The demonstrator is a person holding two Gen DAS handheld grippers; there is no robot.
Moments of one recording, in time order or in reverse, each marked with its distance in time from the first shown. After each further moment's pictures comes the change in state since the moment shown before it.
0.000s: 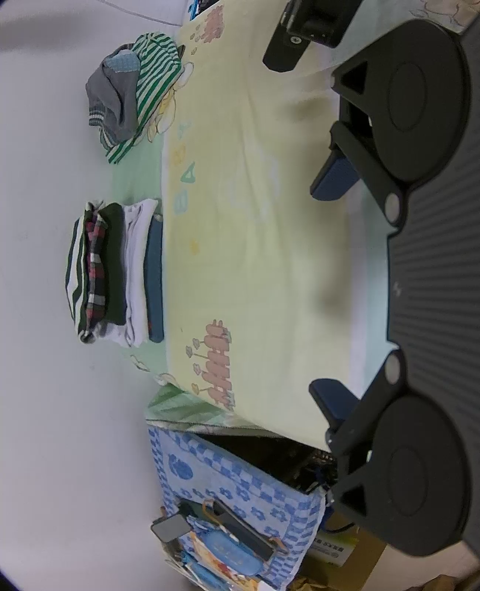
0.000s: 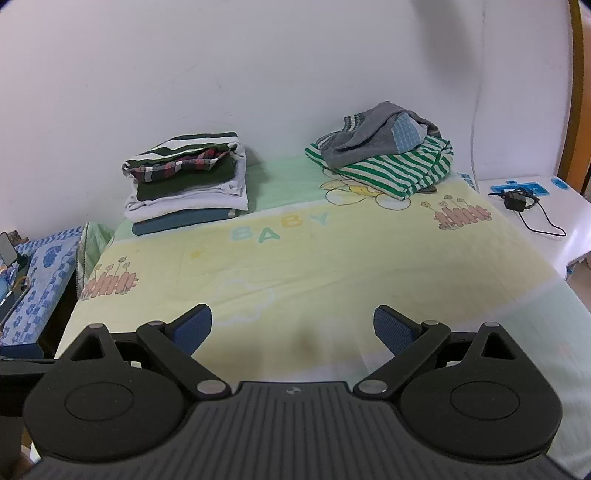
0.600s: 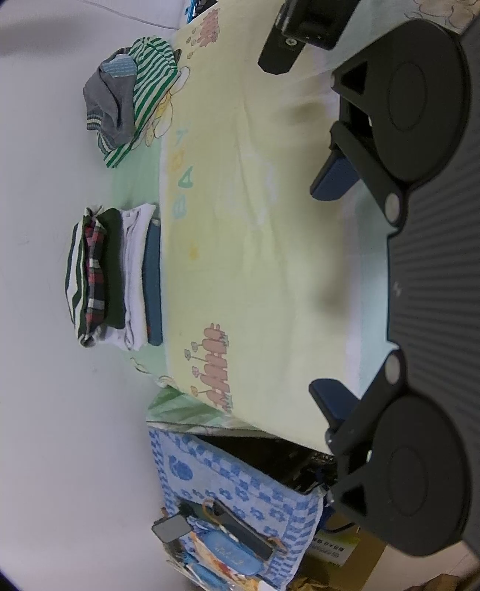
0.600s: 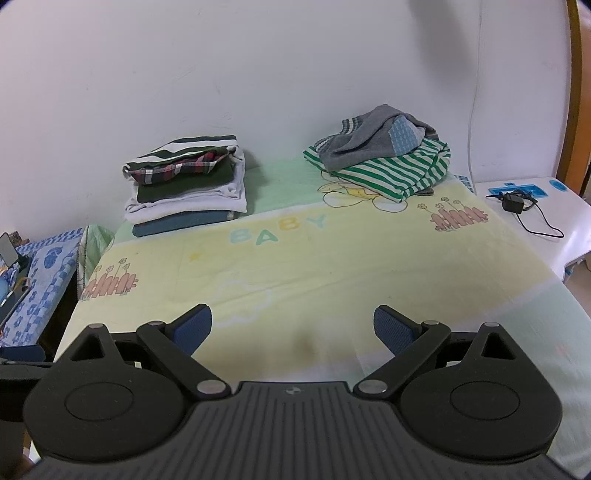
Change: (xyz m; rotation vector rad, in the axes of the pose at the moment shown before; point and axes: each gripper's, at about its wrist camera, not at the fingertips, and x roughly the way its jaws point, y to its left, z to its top) left arm -0.005 -0.003 -0.004 0.005 0.000 -0.001; right arm -0.006 -0.004 -0.002 0.004 -0.006 0.002
